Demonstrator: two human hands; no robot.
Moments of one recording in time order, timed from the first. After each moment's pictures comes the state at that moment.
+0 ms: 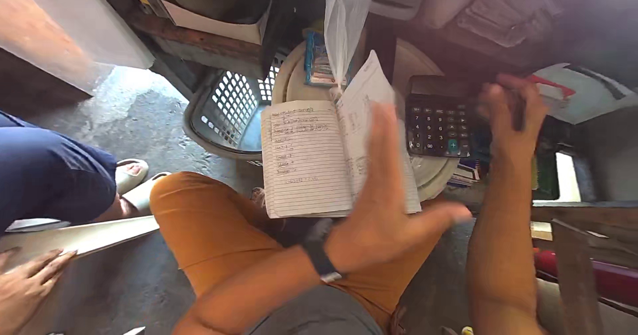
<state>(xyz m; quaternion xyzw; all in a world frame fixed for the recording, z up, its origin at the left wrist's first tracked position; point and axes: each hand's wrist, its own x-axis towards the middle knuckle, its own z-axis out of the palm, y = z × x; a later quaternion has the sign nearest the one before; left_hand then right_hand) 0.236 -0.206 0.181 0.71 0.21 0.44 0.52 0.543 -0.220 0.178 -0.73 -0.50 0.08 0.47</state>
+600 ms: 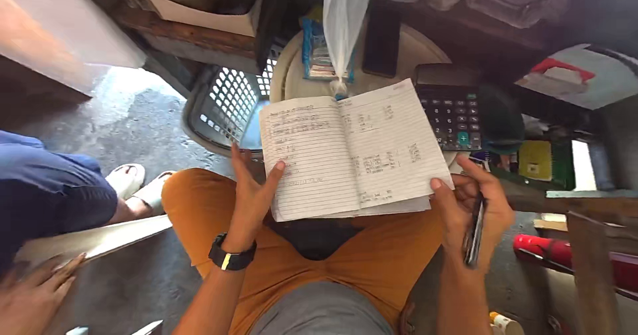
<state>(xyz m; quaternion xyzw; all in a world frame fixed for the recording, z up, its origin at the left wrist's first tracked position) 0.104 -0.138 0.094 0.55 0.54 0.35 0.53 0.357 -0.293 0.157 -0.70 -0.43 0.05 0.56</state>
